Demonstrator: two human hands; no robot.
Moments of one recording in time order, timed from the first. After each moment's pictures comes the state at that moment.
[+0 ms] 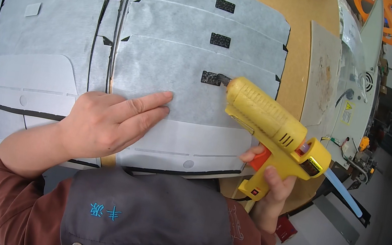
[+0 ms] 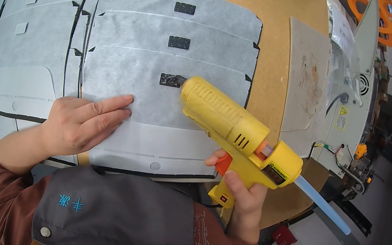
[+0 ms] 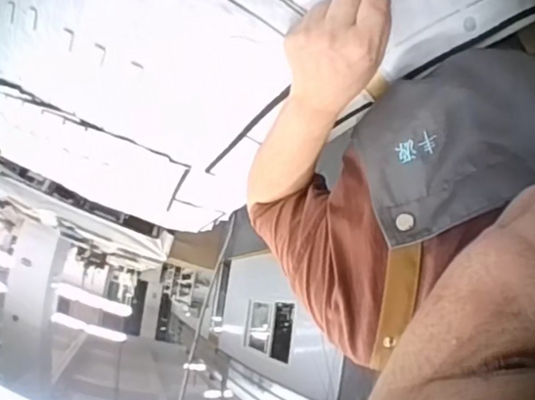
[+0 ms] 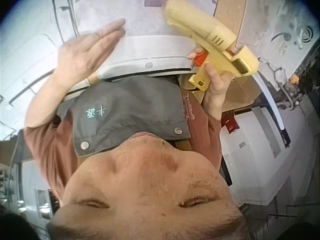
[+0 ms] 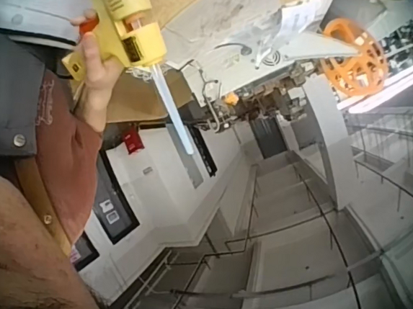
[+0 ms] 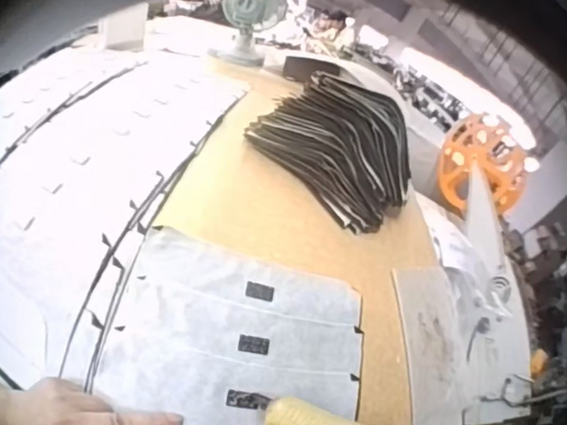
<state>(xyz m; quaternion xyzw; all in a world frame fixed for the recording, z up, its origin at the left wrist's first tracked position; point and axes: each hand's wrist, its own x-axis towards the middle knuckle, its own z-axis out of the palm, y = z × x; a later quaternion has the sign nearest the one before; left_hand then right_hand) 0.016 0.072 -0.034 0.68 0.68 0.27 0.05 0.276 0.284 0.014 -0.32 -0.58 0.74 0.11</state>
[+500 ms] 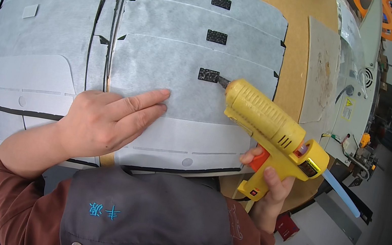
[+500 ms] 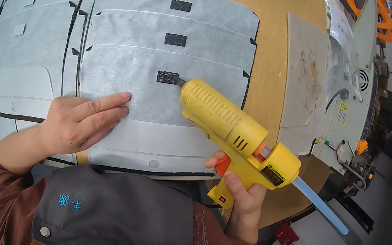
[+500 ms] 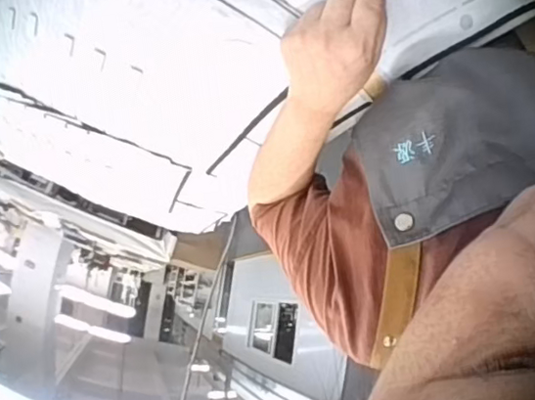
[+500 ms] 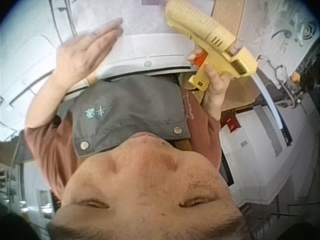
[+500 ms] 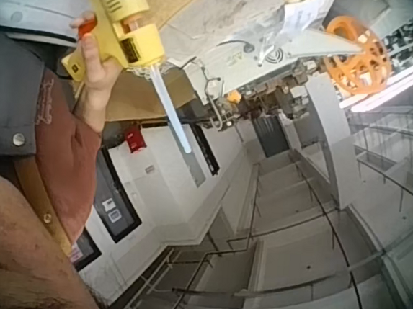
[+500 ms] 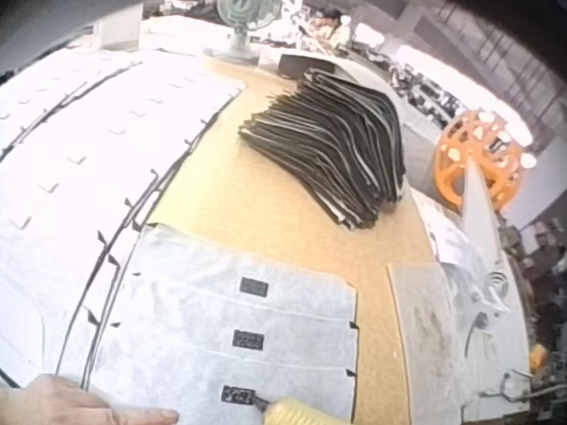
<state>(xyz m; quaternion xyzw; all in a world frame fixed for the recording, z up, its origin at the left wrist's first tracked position) 0.016 0.073 -0.034 0.68 0.68 0.27 0.06 0.287 0.286 0.010 -0.31 -0.57 0.75 0.11</state>
